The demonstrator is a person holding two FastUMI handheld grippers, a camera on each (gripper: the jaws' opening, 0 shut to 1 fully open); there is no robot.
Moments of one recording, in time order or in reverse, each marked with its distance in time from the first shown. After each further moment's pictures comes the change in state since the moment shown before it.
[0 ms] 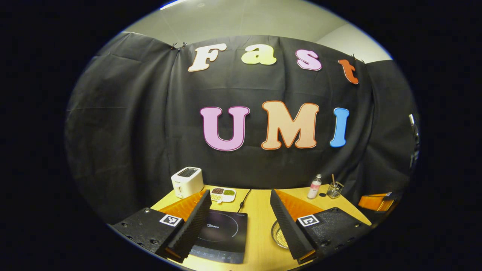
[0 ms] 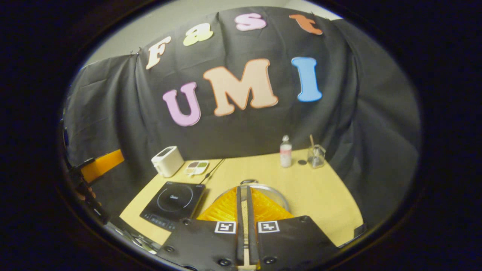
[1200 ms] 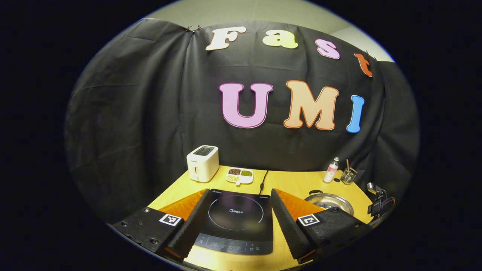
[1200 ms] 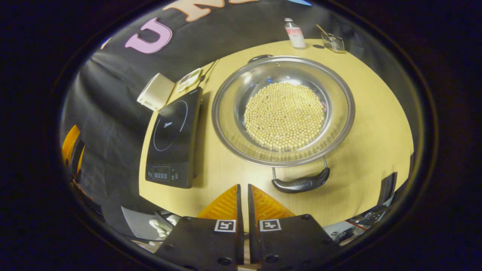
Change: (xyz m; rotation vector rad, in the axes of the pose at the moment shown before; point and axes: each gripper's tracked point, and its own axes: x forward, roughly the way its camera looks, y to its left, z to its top) left arm 0.010 0.093 -0.073 -0.052 0.147 0.045; right arm 0.050 0.047 -0.246 0.249 0.727 -0.012
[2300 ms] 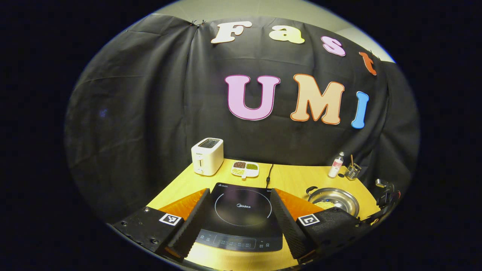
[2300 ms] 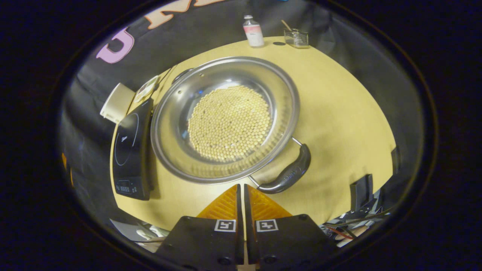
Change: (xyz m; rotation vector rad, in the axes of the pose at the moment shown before) left arm 0.004 0.024 -0.017 0.001 0.035 0.006; right arm 0.001 -0.097 0.023 0.085 -0.039 -0.243
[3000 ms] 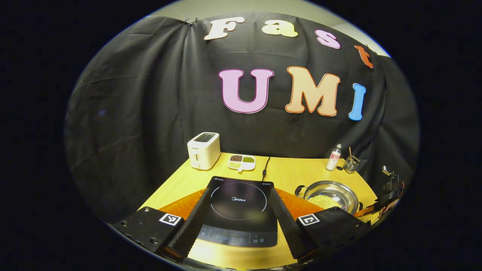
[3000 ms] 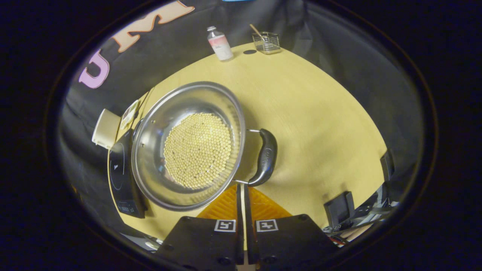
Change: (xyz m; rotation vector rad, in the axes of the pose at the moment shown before) left arm -0.005 -0.033 -0.016 0.013 0.059 0.005; right arm 0.004 -0.063 0.051 0.118 -0.040 -0.005
